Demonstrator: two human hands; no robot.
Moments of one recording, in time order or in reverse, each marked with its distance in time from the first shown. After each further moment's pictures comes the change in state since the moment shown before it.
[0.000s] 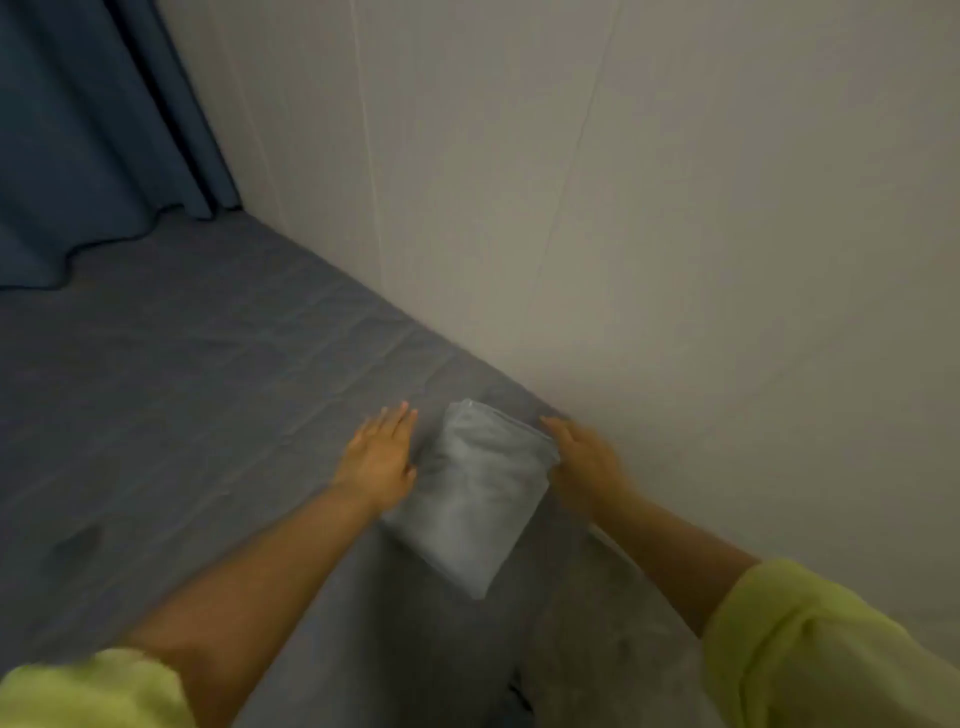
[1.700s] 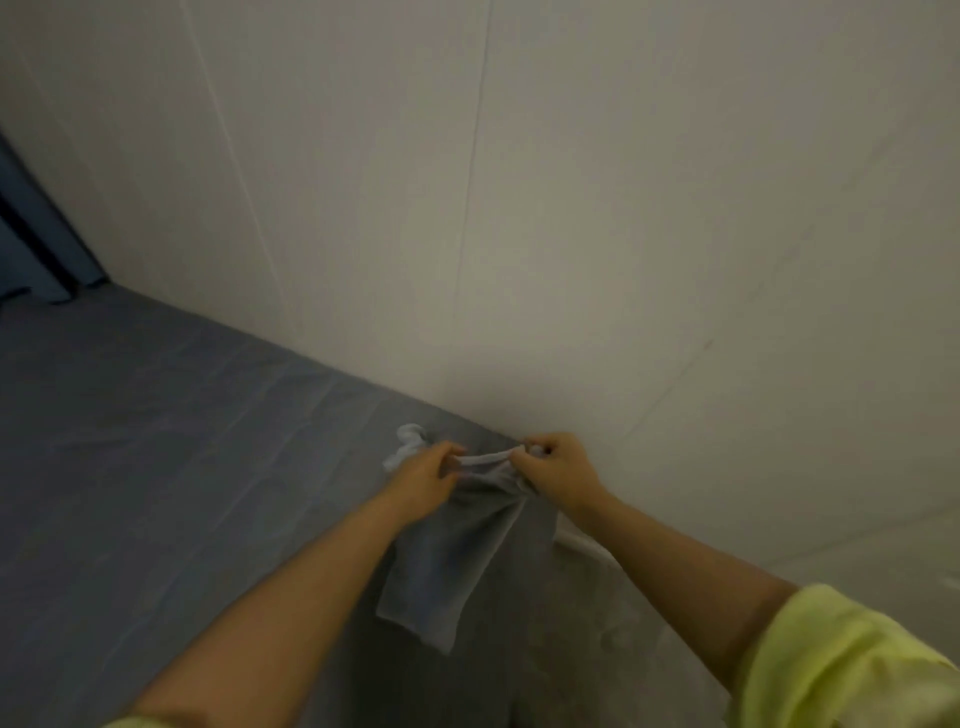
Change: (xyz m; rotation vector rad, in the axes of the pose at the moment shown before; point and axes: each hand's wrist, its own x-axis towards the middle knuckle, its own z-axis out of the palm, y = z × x) left_hand 0.081 0.078 -0.017 -0.613 -0.143 0.274; right_hand -0.001 -0.018 -0.045 0.824 0.362 0.241
